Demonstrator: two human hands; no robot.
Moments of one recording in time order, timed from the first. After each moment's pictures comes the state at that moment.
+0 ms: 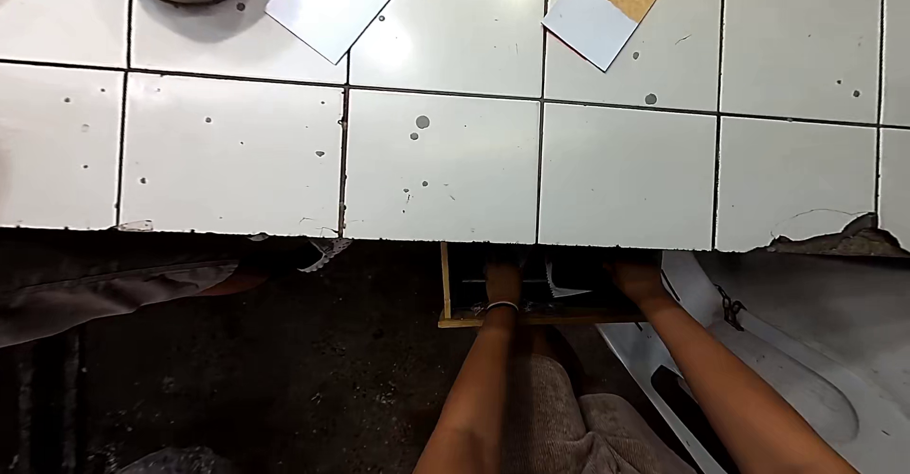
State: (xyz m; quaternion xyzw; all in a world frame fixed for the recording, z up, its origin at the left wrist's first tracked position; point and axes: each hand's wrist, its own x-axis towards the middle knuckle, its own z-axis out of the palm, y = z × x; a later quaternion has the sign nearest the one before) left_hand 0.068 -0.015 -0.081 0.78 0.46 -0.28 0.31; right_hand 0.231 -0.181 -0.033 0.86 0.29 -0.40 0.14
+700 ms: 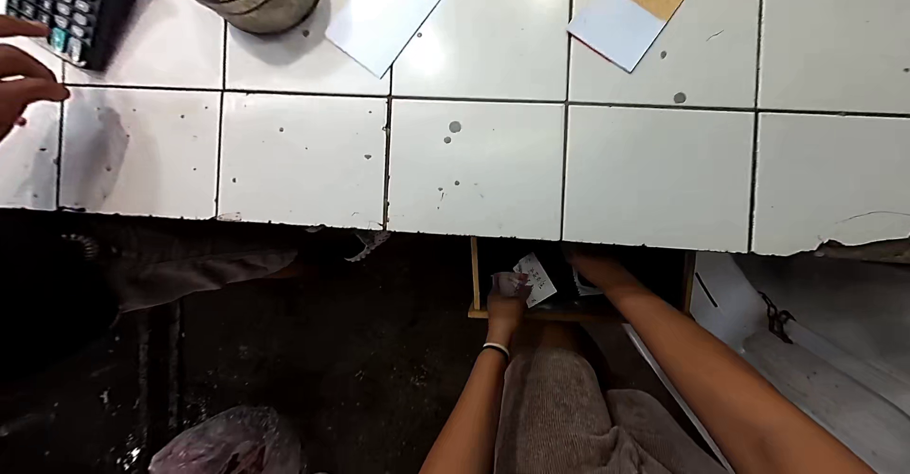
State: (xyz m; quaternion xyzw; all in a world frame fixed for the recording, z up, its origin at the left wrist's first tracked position) left_hand -0.001 -0.016 -0.026 0.46 0.66 -0.06 0.58; right_hand 0.177 -0.075 -0.022 0.83 0.40 -0.37 -0.07
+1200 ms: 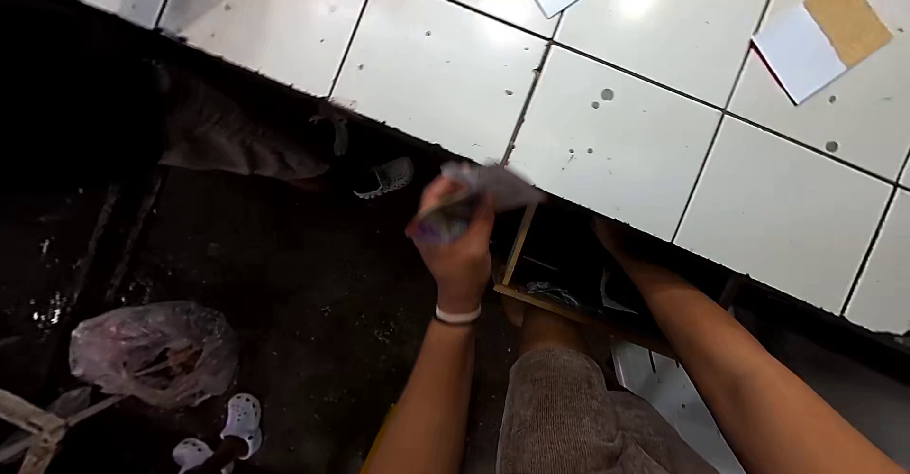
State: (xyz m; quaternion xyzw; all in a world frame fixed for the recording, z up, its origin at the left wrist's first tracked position) left_hand -0.032 0.098 0.089 0.54 0.43 0.53 0.49; right_hand 0.182 -0.011 -0.092 0.83 0.42 -0.37 -0.01
